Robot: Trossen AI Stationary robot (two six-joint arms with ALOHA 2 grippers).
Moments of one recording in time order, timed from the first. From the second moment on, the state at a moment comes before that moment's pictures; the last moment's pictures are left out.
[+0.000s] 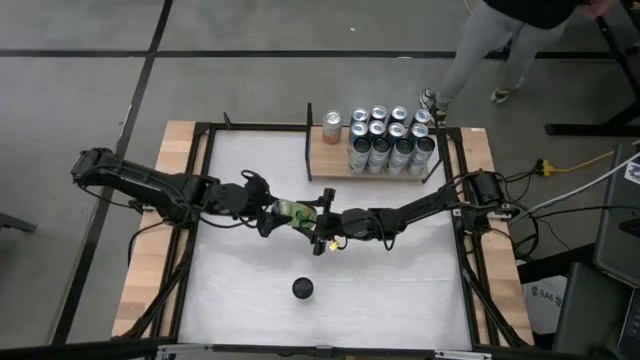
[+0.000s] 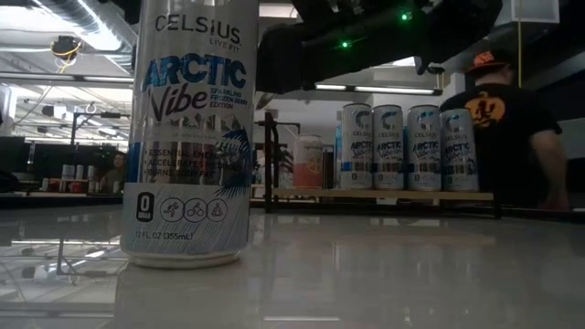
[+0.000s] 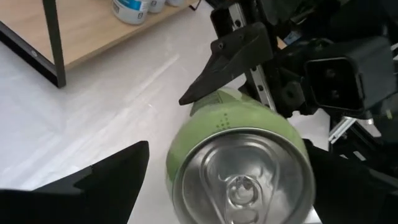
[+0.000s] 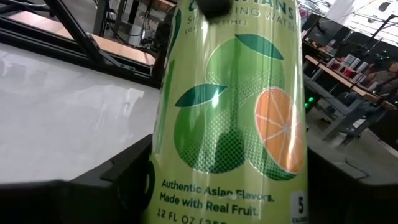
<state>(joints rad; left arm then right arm) -0.19 1.06 0.80 -0.31 -0.32 -0.84 0.19 1.90 1.04 0.71 0.41 -0.35</state>
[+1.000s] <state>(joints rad) -0.19 1.19 0.80 -0.17 -0.33 -0.84 0.19 1.90 1.04 0.71 0.41 -0.35</state>
